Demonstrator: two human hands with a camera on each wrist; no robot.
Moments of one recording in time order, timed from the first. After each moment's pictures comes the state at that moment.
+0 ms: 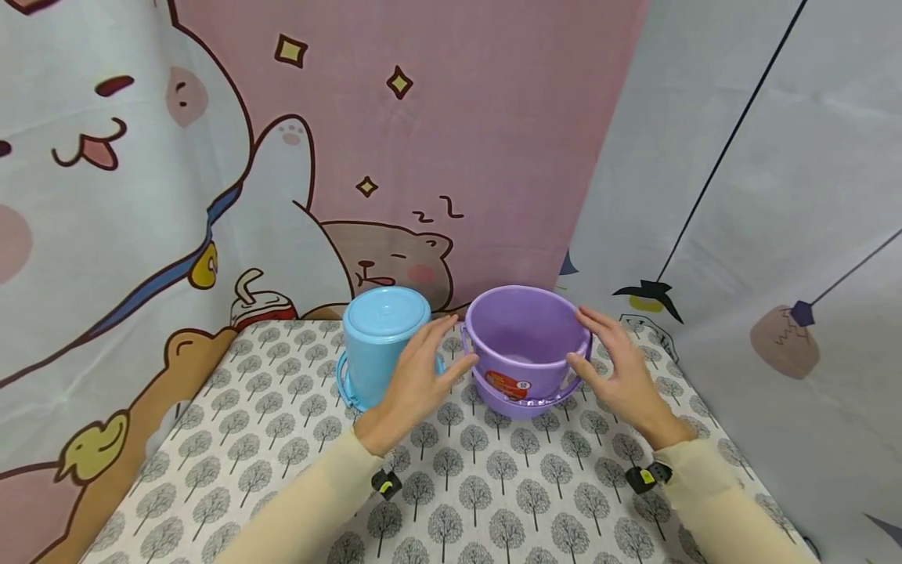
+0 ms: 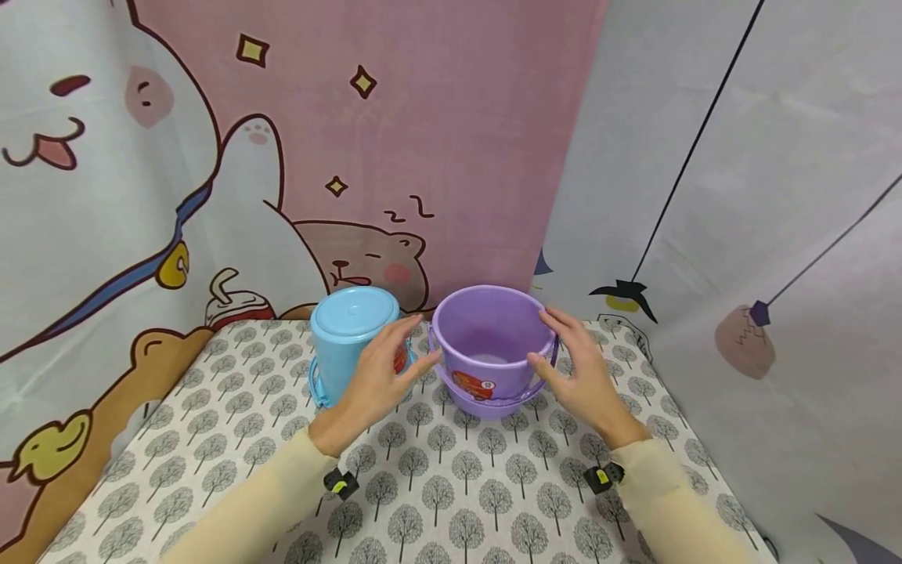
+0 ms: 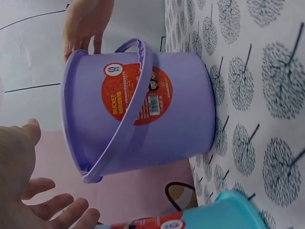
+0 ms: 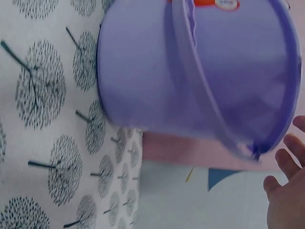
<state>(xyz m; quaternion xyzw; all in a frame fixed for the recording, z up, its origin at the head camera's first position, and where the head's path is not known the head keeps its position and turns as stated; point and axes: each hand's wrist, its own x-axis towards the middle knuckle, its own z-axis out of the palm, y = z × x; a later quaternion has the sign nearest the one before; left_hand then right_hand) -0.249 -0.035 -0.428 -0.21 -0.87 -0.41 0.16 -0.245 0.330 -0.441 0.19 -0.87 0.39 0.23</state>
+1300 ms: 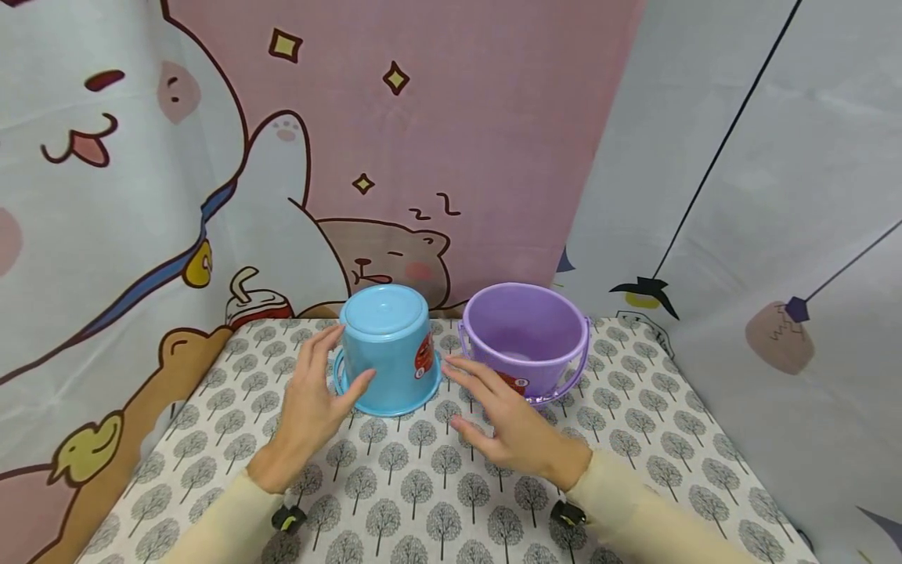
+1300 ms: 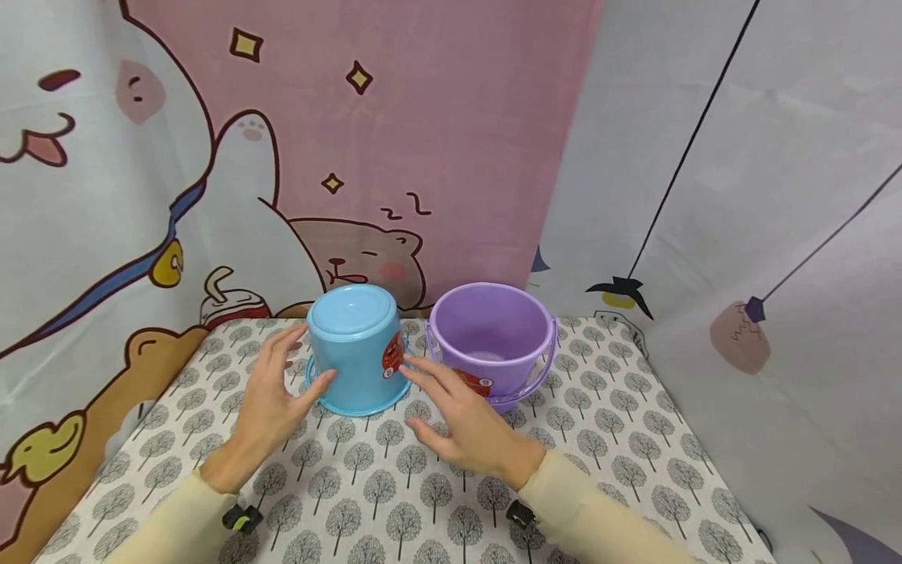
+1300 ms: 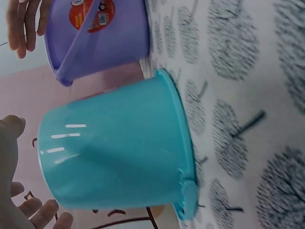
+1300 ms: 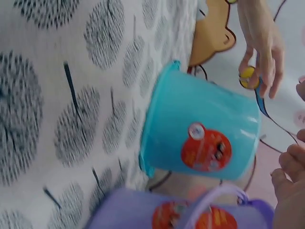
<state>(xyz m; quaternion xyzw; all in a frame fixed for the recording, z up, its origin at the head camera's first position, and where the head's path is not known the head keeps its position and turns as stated) -0.226 -0.172 -0.461 -0.16 -0.86 -0.35 0.32 -0.200 0.173 -0.449 0.44 -0.83 0.28 0.20</state>
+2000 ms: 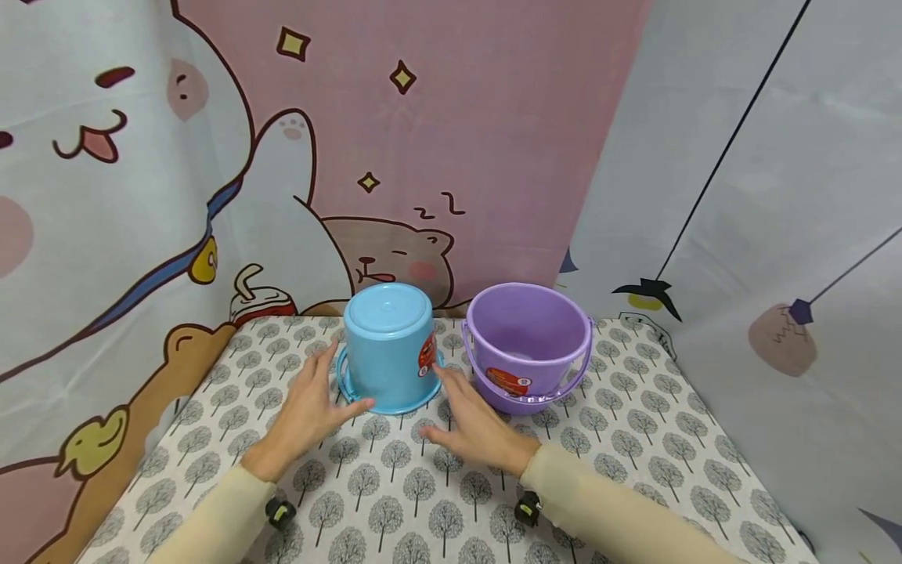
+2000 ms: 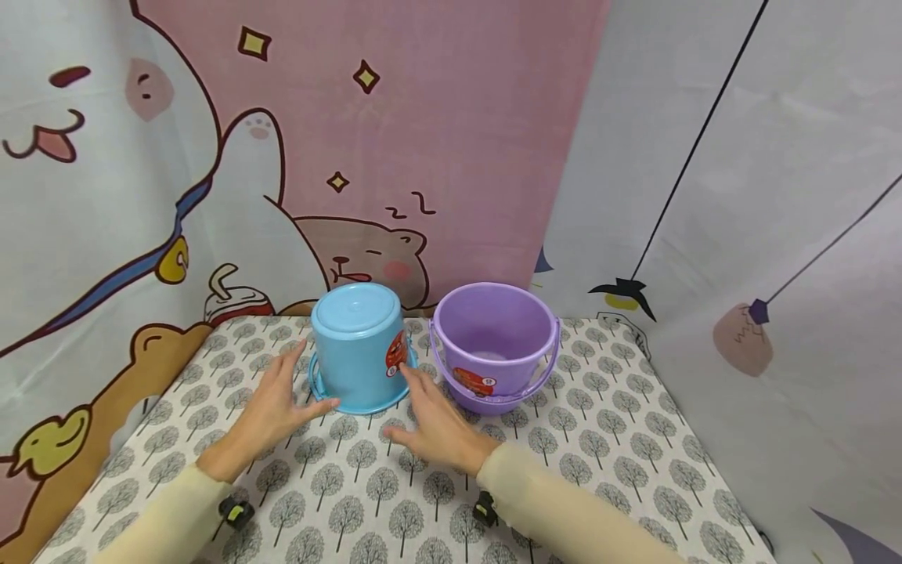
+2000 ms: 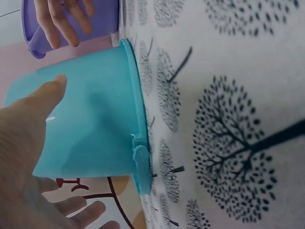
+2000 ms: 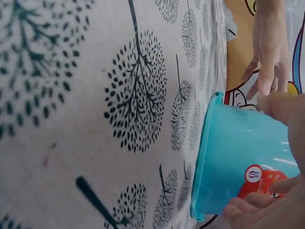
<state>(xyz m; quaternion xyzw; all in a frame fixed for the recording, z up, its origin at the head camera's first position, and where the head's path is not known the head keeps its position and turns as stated) -0.237 -0.203 -0.489 -0.11 -0.94 -0.28 0.14 -0.225 0.123 -0.494 0.28 -0.91 0.32 0.02</state>
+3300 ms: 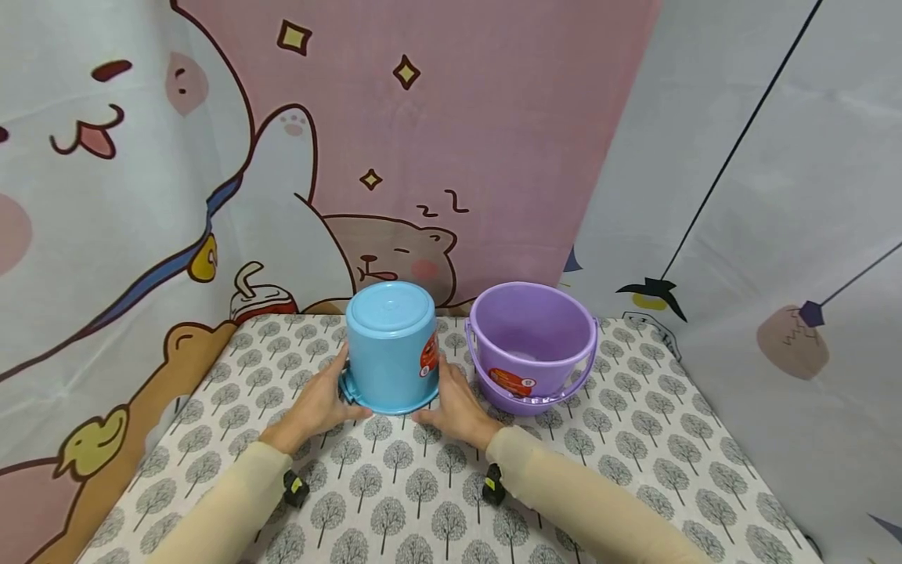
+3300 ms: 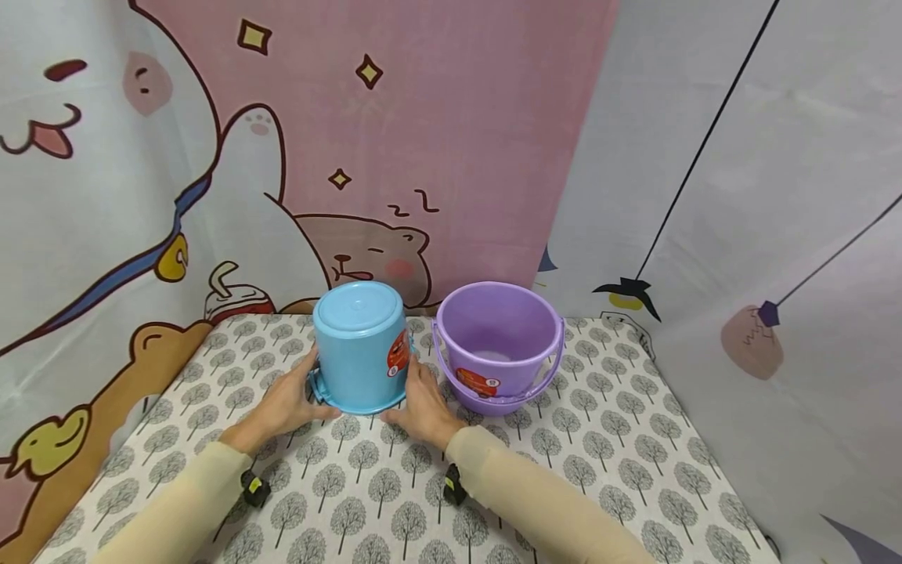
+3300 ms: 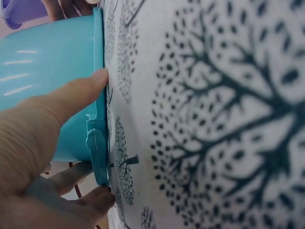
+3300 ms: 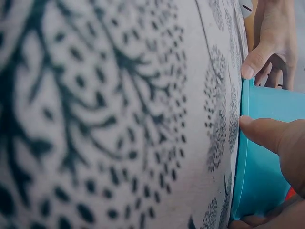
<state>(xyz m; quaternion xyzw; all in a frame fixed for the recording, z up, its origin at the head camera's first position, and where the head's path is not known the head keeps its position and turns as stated) -0.281 -0.213 -0.519 -0.12 -0.94 -0.32 0.01 -0.274 0.086 -0.526 0.16 -0.91 0.38 -0.01</state>
